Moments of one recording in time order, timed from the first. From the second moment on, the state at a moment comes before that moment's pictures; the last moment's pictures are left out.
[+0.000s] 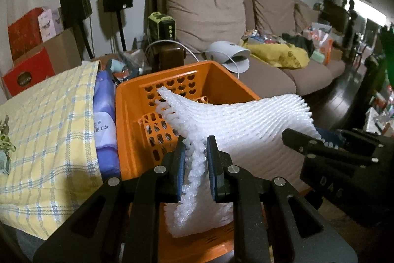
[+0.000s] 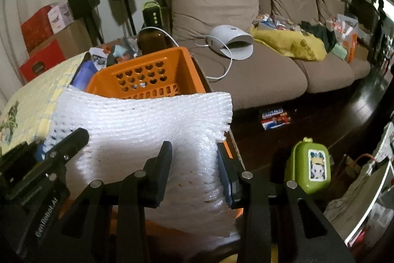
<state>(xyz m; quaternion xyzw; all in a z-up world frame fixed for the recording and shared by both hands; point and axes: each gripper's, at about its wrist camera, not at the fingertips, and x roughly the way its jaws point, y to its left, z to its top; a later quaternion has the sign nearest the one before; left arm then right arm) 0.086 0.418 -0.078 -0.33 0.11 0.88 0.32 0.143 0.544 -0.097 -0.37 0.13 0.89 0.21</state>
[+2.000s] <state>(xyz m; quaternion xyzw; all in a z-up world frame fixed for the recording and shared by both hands) 0.083 0.410 -0.125 -0.36 0.11 0.88 0.30 0.115 0.533 -0.131 -0.46 0.10 0.86 0.22</state>
